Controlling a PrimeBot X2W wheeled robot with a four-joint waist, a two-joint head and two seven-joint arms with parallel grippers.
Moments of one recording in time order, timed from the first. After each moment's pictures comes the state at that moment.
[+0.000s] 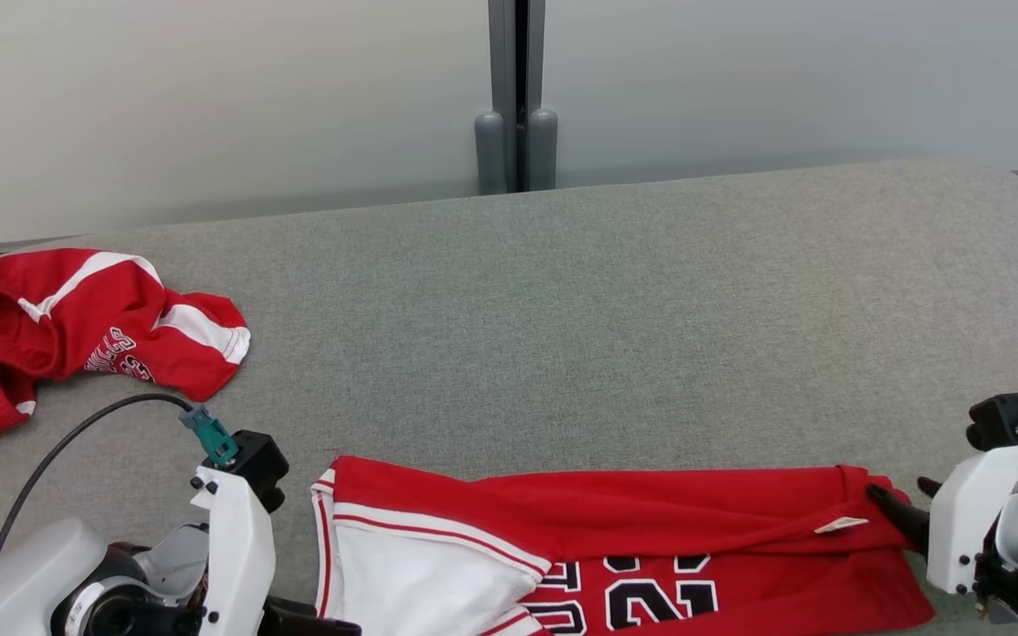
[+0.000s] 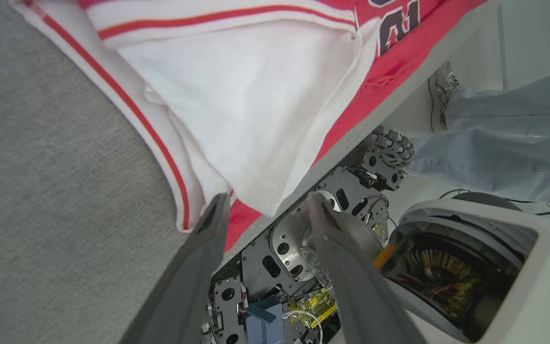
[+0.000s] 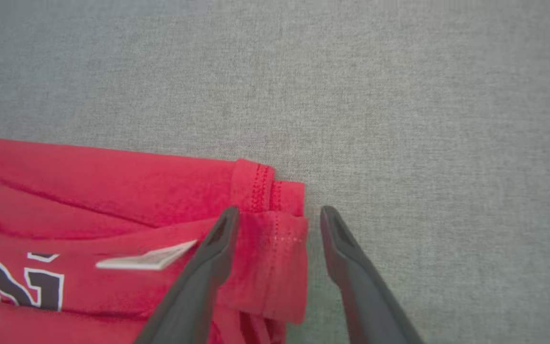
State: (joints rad) left arm -0.49 0.77 -0.94 0.02 -1.44 -0.06 0.95; right arm -0.35 -0.55 0.54 0.56 0.81 0.13 0.45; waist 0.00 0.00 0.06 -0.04
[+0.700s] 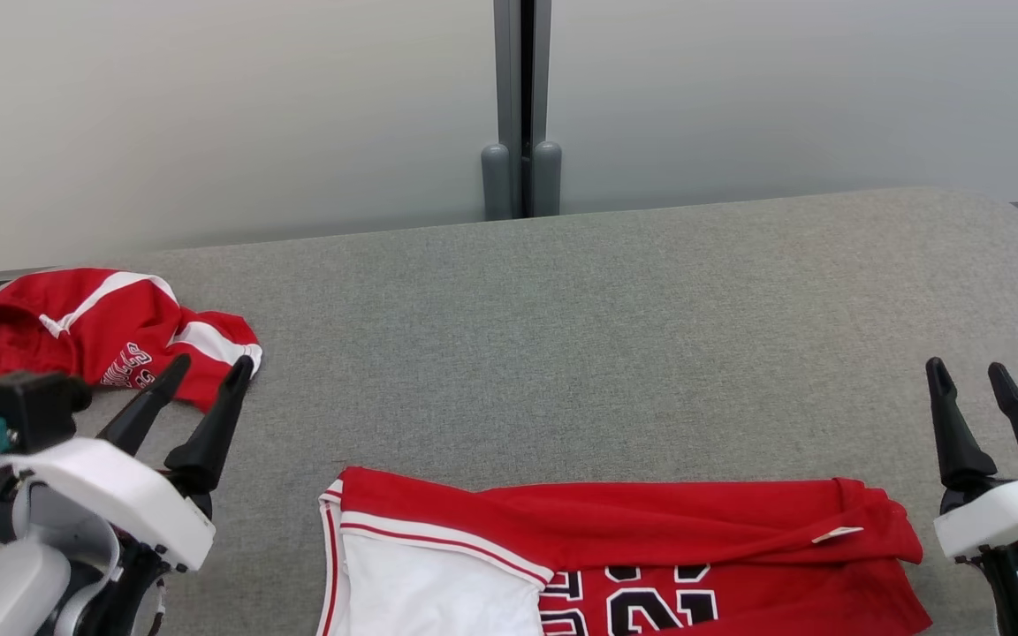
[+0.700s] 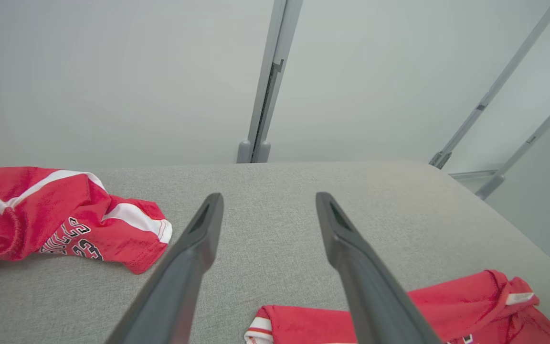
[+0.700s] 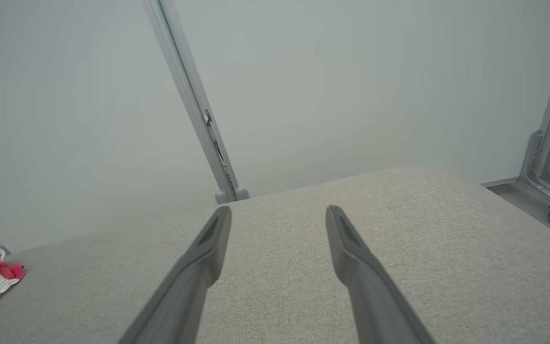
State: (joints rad) left arm -0.30 0.71 -0.61 0.00 -1.11 0.12 -0.02; right arm -0.16 -0.33 0.10 0.32 0.58 0.13 -0.09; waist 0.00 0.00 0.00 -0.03
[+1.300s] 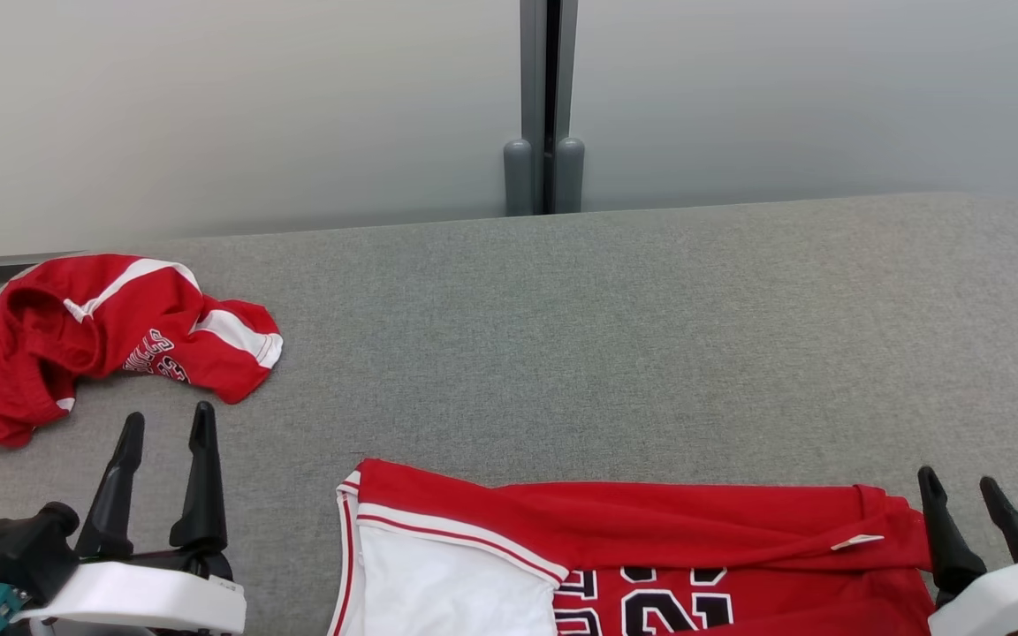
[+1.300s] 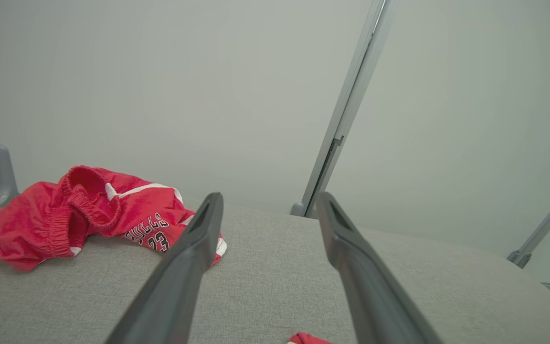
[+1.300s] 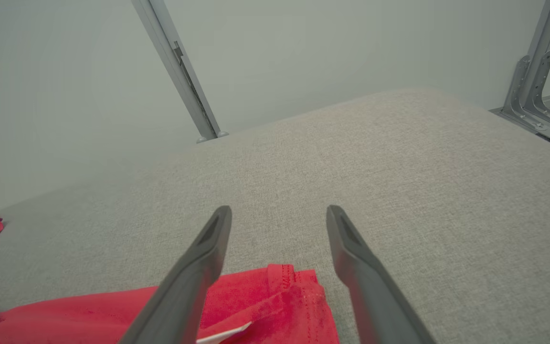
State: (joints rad) left arm 0.03 0.42 -0.30 -0.08 -0.77 0.23 -0.26; right arm 0.02 -0.21 -0.05 0.25 0.46 0.13 0.03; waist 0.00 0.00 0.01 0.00
